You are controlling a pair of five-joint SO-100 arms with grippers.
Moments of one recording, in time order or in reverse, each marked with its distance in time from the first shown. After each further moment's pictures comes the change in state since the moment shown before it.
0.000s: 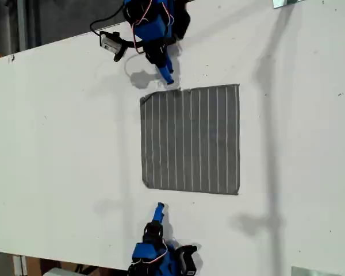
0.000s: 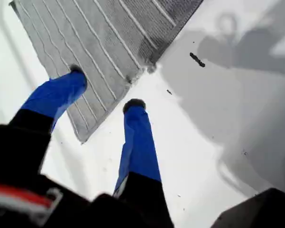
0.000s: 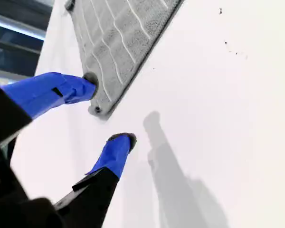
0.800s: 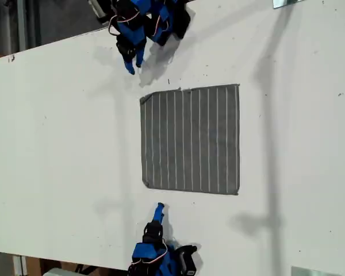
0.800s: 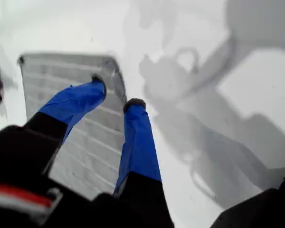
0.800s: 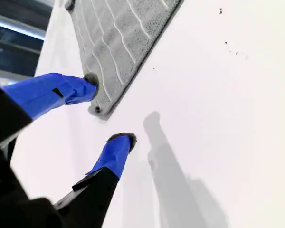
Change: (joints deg) arm 0 -0.6 0.0 0.0 0.0 0.0; arm 1 39.7 0.1 -0.1 1.4 -0.2
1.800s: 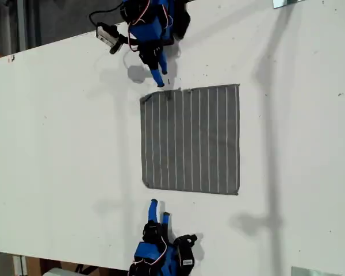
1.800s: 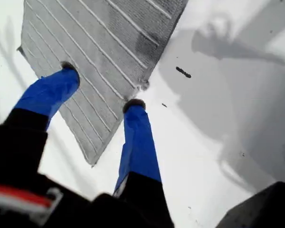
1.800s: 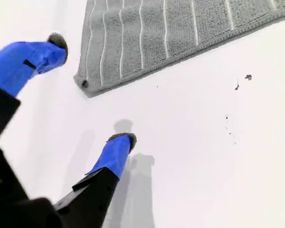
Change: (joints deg) arm 0 6.7 0.1 -0.4 -0.4 -33.6; arm 1 -33.8 0.0 -0.4 -0.5 3.1
